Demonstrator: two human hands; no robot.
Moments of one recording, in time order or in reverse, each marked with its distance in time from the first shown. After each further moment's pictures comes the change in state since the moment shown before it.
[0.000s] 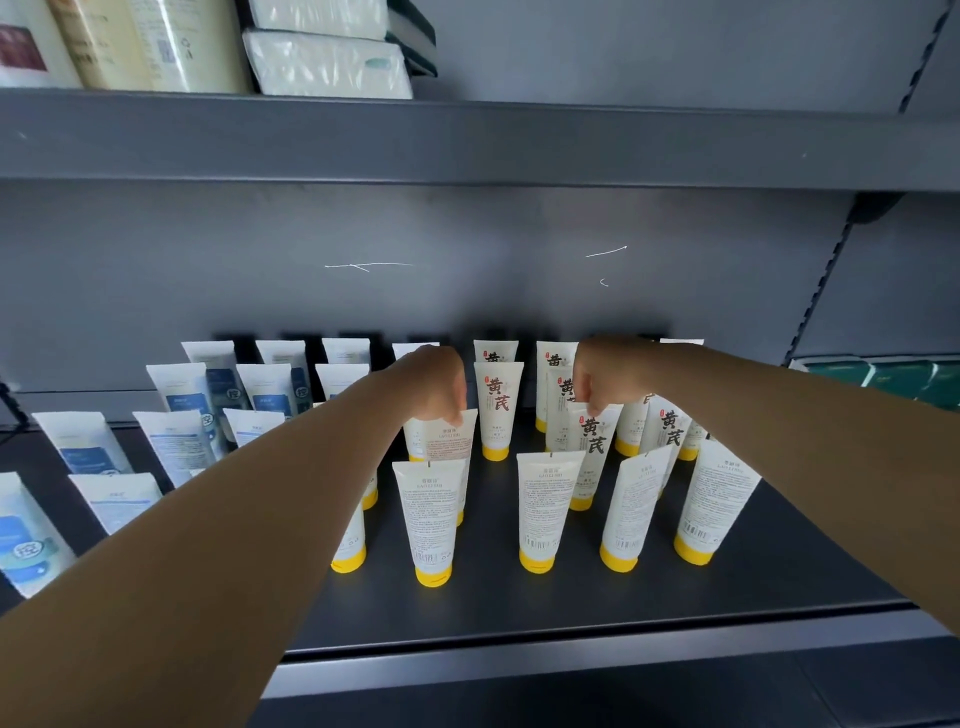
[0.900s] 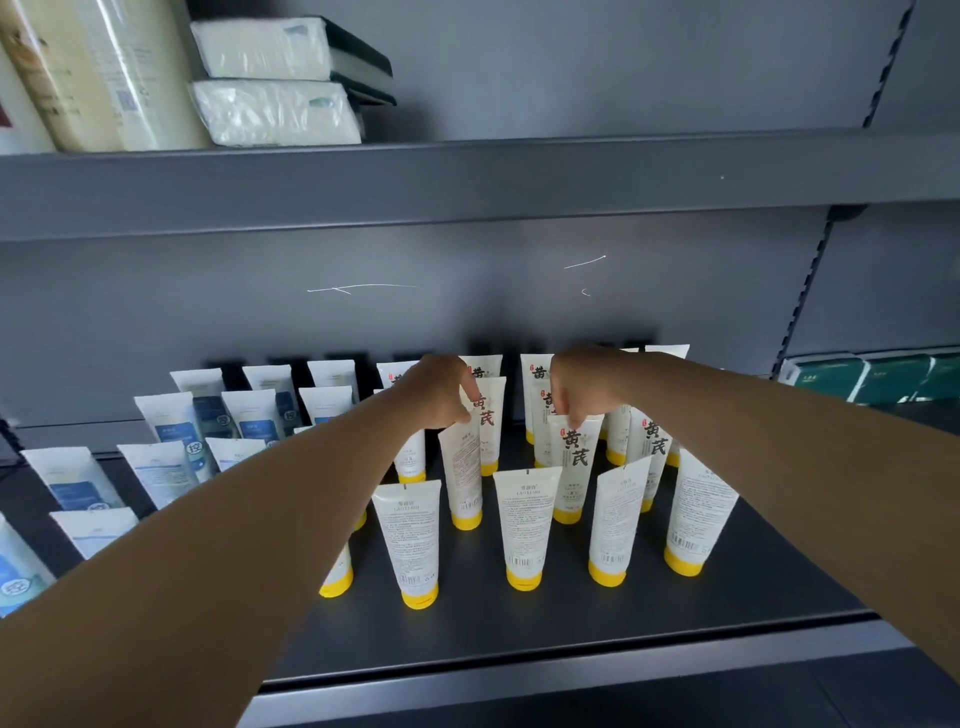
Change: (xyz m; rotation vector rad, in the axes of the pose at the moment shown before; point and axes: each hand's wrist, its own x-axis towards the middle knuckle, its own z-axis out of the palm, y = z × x) left_hand 0.018 0.025 0.002 -0.147 0.040 0.013; right_hand 0.013 0.010 0.004 -0.031 -0.011 -0.057
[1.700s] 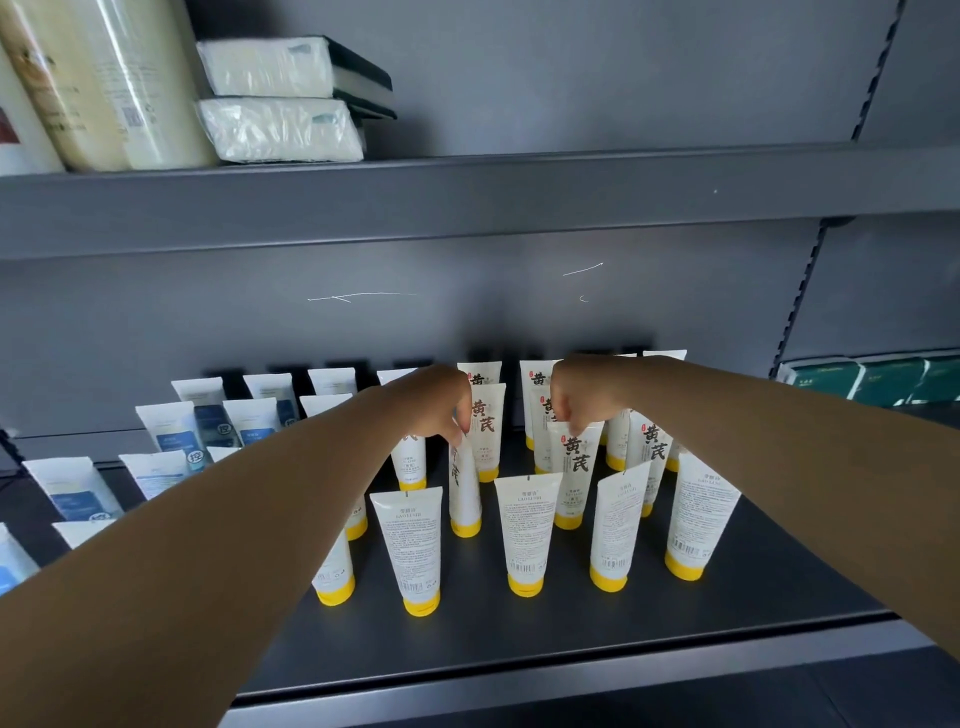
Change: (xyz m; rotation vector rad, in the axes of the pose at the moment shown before) left_hand 0.002 -0.010 -0.011 0.253 -0.160 0.158; right_hand -0.006 0.001 -0.003 0.042 -0.014 -0.029
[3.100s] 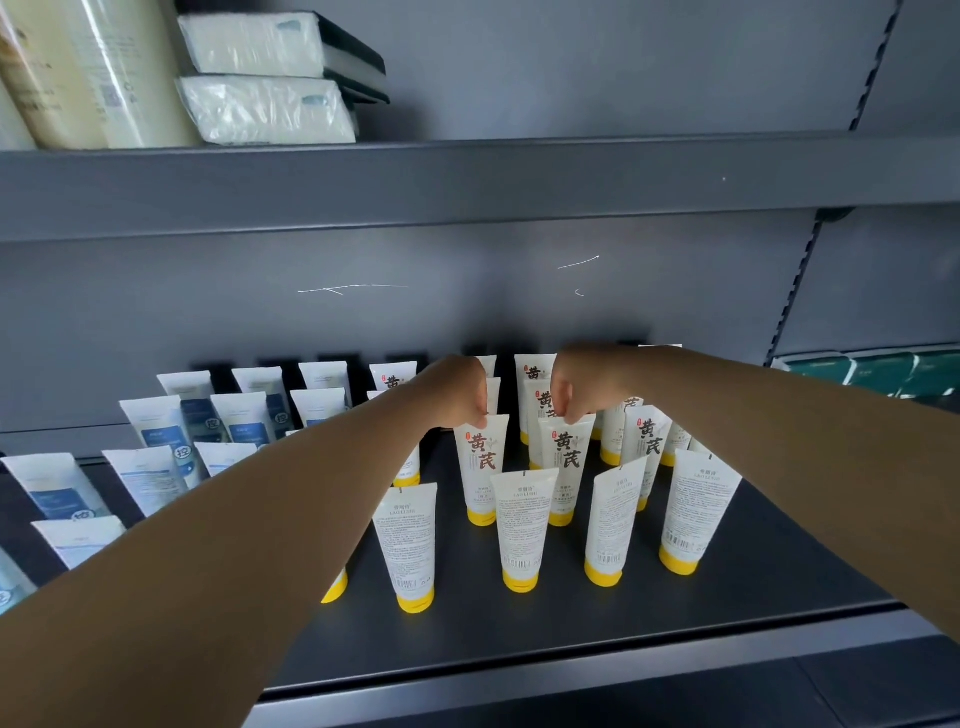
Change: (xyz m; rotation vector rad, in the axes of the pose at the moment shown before) left_hand 0.016 0.025 0.007 -0.140 0.119 -0.068; right_hand -0.006 0.002 -0.007 0.086 0.001 0.035
